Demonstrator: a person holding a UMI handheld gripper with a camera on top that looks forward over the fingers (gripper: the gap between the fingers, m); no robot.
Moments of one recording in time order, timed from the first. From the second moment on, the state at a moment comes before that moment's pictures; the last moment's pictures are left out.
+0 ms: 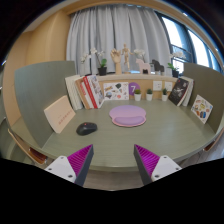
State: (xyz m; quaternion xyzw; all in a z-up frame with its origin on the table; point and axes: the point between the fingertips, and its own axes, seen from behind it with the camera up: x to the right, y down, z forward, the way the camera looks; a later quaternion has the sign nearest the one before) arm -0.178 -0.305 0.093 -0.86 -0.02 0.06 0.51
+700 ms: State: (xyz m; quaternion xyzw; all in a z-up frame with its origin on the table) arm -0.359 -0.135 -0.014 -0.90 -0.01 0.02 0.44
